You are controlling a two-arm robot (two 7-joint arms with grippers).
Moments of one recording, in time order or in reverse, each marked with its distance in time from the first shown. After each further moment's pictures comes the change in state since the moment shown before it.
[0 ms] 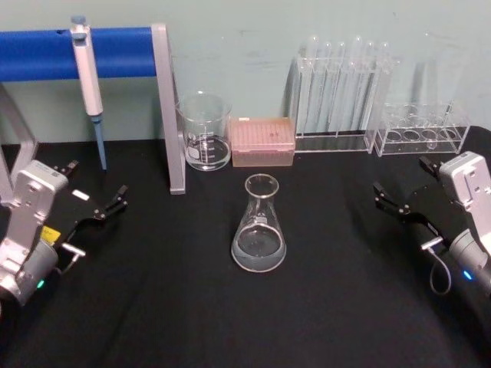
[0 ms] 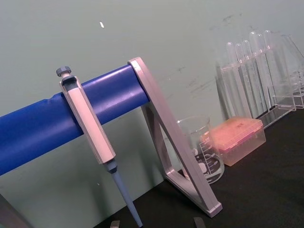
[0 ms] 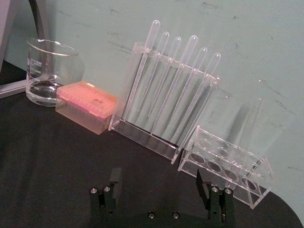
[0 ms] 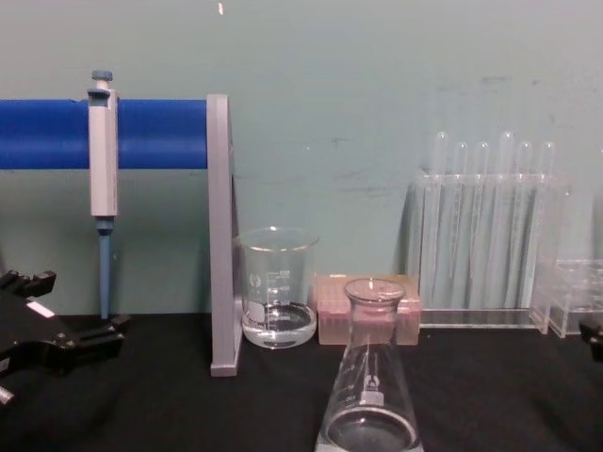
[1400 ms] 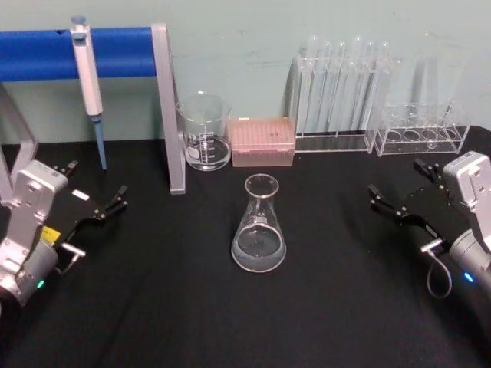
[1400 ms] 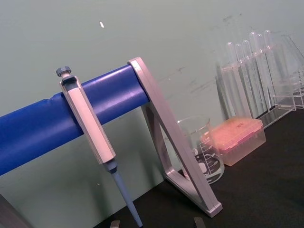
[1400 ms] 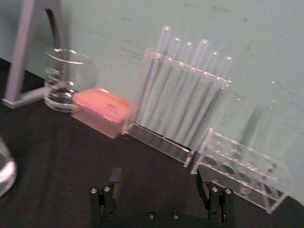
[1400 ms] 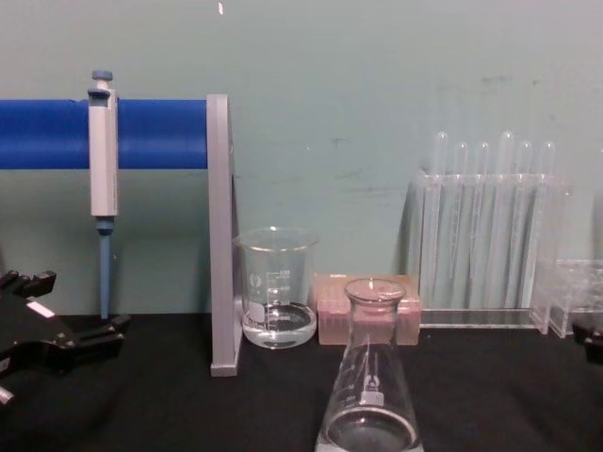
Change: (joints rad) left arm 0.000 0.000 0.000 0.000 0.000 0.000 0.000; right arm -0.019 -0.004 0.029 -0.018 0.028 -0.005 0.072
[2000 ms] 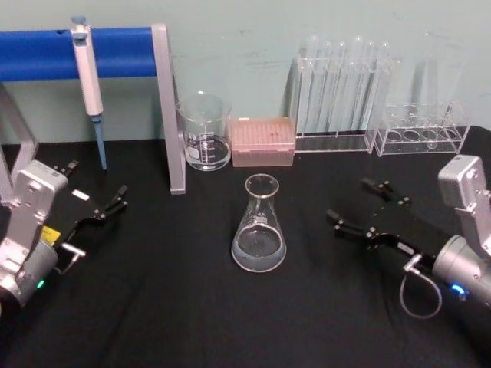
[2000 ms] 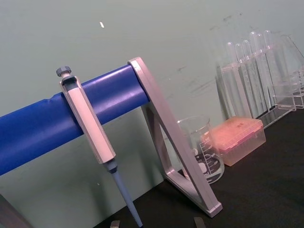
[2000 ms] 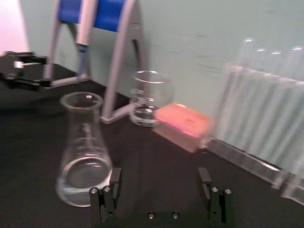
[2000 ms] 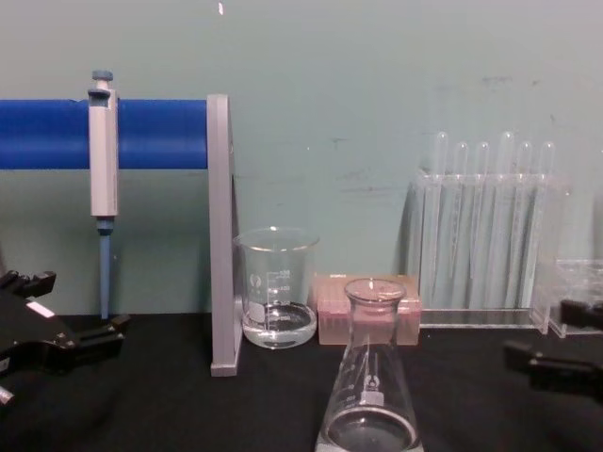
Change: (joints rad) left arm 0.000 0.000 0.000 0.000 0.000 0.000 0.000; right arm -0.001 0.006 0.001 -0.031 0.175 0.013 0.359
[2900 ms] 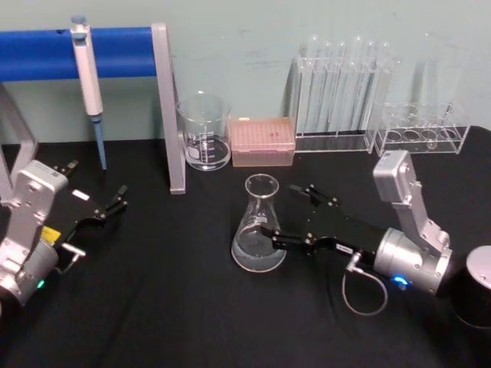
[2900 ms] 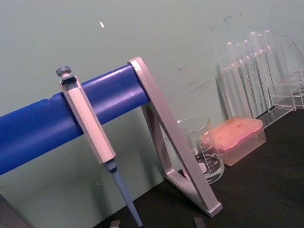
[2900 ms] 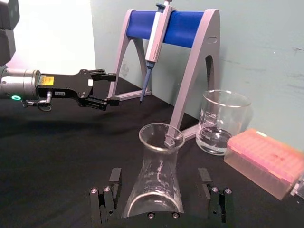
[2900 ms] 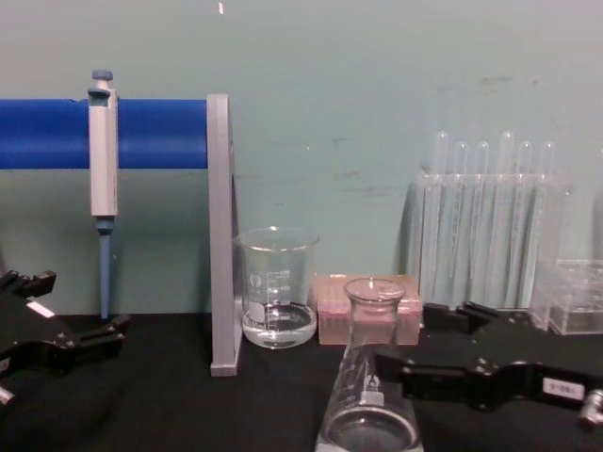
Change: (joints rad) left arm 0.000 0.000 0.000 0.000 0.000 0.000 0.000; right arm 0.131 -0.141 -0.075 0.117 -0.028 0.005 0.215
